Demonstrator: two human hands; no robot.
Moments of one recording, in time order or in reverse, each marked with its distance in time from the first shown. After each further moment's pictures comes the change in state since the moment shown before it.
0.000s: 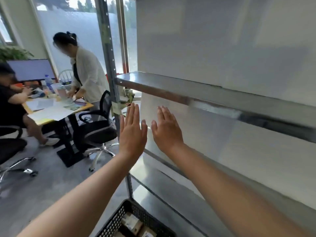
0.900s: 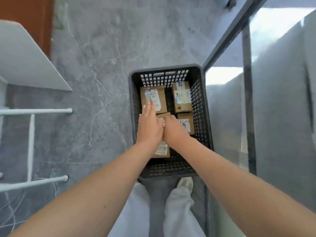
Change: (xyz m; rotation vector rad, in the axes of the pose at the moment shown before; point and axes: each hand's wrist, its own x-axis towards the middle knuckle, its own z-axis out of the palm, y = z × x) left_hand -0.421 -0.315 0.387 -0.008 -0.266 -1.424; right_hand -0.274 0.109 0.612 0.070 -1.488 -0.371
